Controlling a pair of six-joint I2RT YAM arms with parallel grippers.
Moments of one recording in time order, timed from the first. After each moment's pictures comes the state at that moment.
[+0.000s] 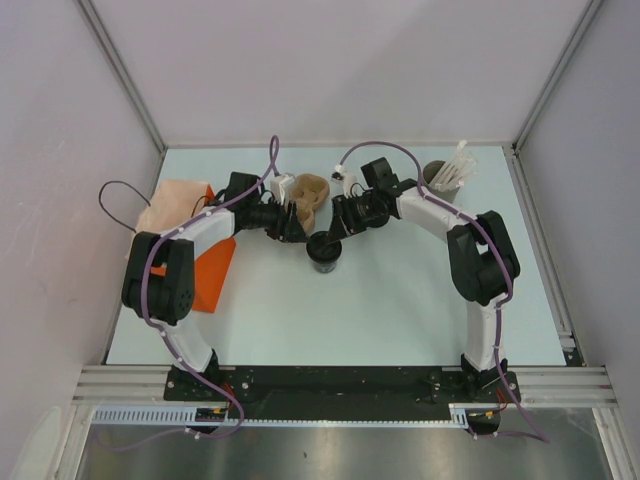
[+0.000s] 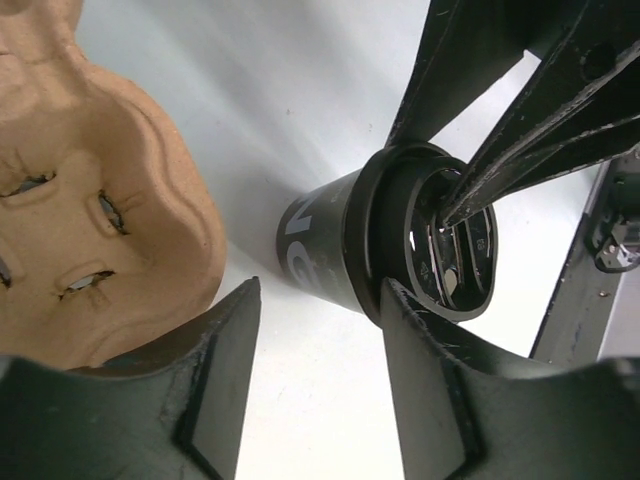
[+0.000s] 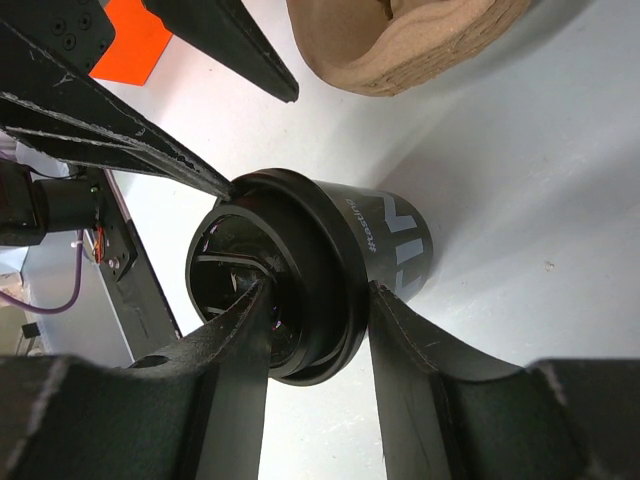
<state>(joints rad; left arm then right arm) -0.24 1.75 1.12 -0.25 0.84 0.05 0.49 2.01 1.52 -0.45 -0.78 0.09</state>
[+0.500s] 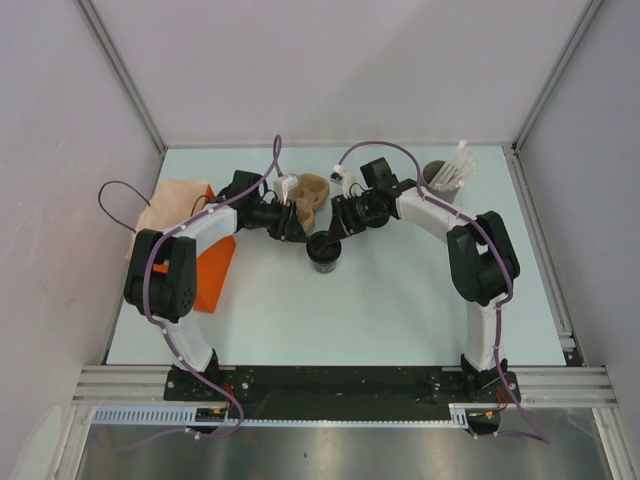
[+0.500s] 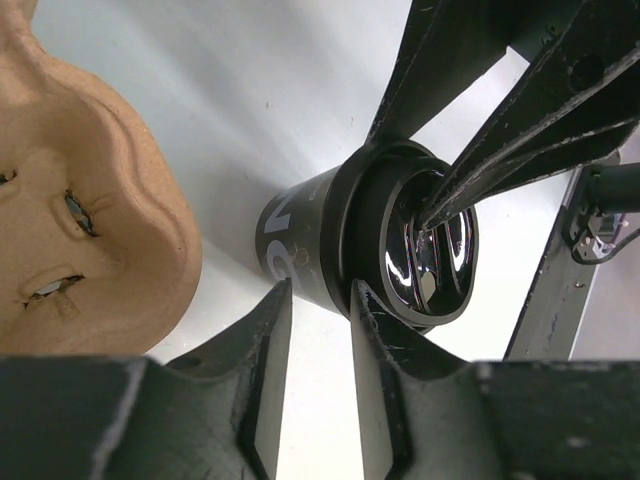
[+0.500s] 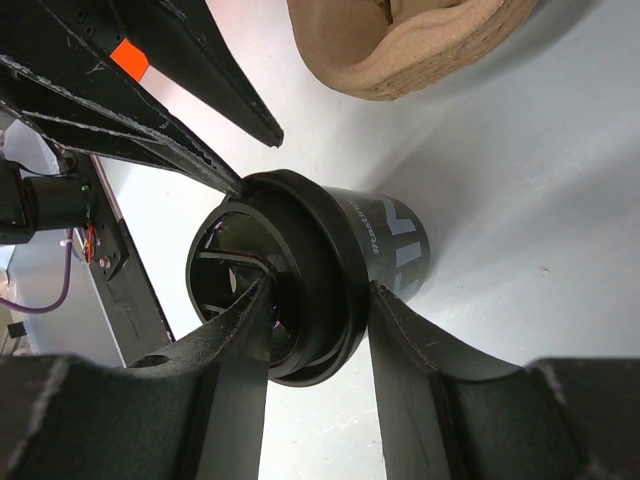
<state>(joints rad) -0.25 1.78 1.16 -0.30 0.86 0.05 0.50 2.01 1.52 -0.44 -0.77 0.07</state>
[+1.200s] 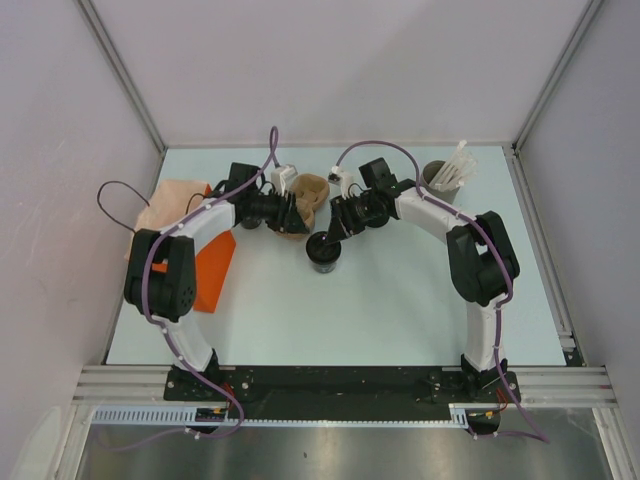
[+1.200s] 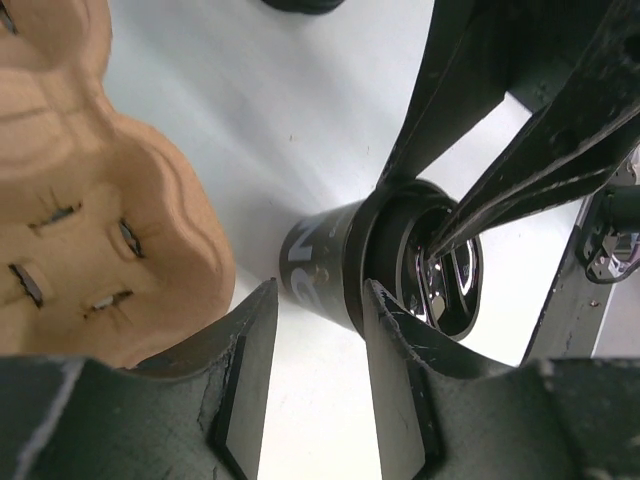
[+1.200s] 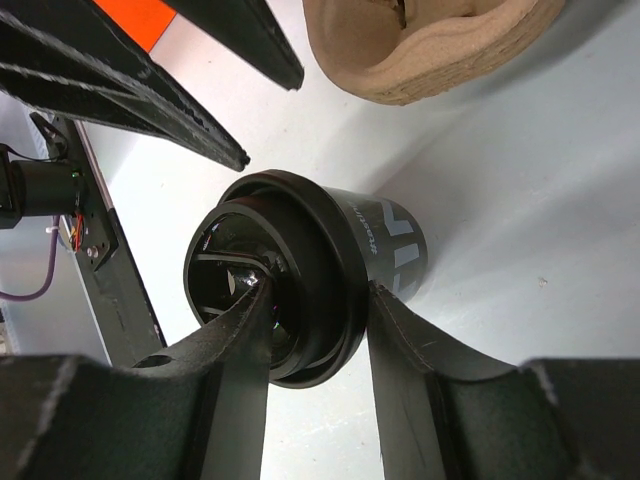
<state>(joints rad) -0.23 1.78 1.21 -0.32 0.84 0.04 0.50 2.01 1.52 -0.45 -0.78 0.02</state>
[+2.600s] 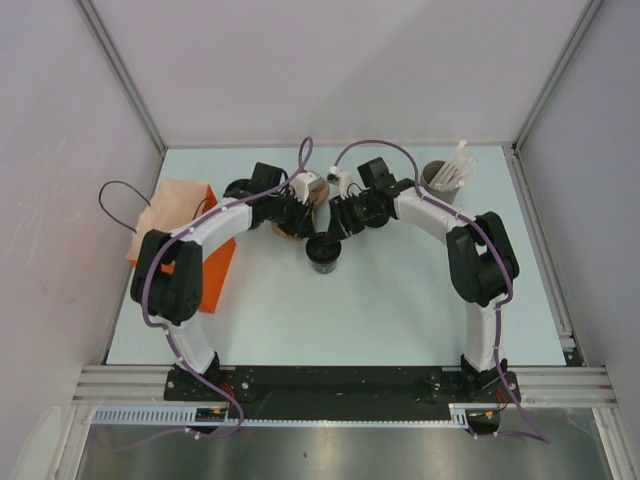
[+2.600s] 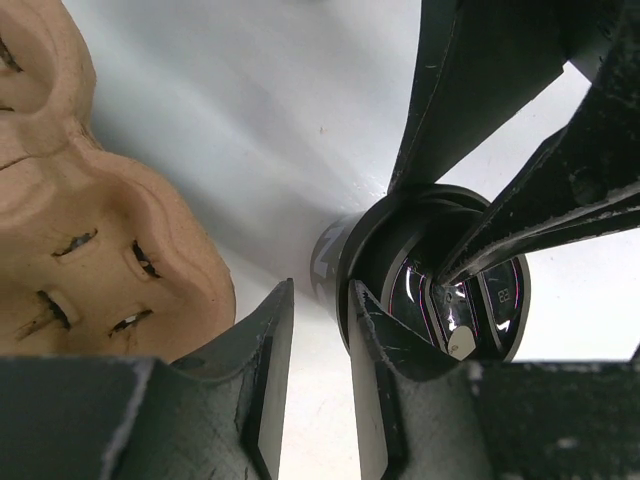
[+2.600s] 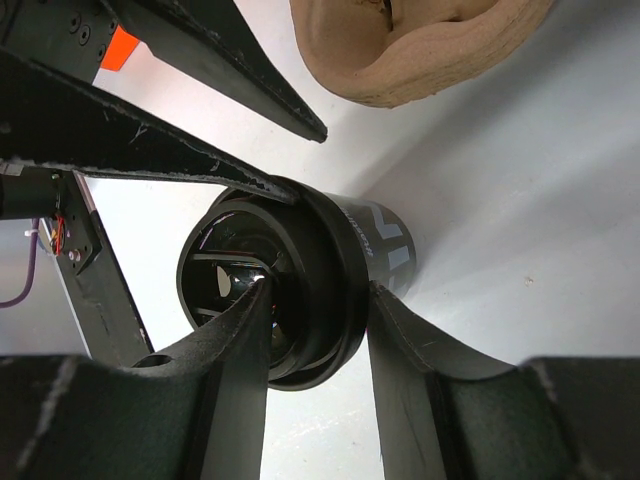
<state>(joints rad) -0.37 1.79 1.28 -0.40 0.59 0.19 0.51 2.01 1.53 -0.46 -0.74 0.00</state>
